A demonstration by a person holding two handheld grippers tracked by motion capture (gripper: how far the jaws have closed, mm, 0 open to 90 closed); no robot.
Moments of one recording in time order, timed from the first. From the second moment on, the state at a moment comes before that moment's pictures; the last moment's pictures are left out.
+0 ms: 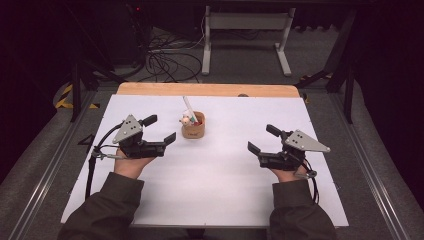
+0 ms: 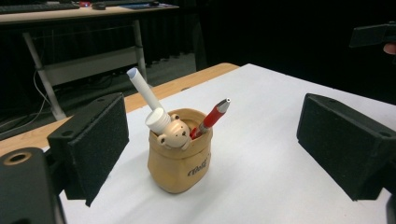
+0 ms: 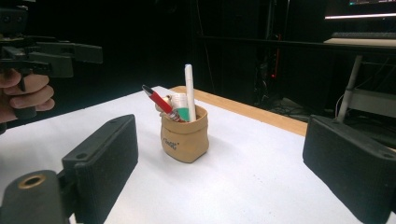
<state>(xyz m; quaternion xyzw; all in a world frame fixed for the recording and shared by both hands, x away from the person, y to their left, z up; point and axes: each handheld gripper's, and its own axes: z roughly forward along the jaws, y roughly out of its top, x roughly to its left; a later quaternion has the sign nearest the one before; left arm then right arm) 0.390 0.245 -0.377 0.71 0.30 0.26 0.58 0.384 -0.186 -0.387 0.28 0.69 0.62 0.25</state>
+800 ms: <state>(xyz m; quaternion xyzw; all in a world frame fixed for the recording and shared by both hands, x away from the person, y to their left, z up) 0.372 0.264 -0.376 0.72 0.29 0.27 0.57 0.383 -0.187 -0.387 0.28 0.69 0.62 0.25</state>
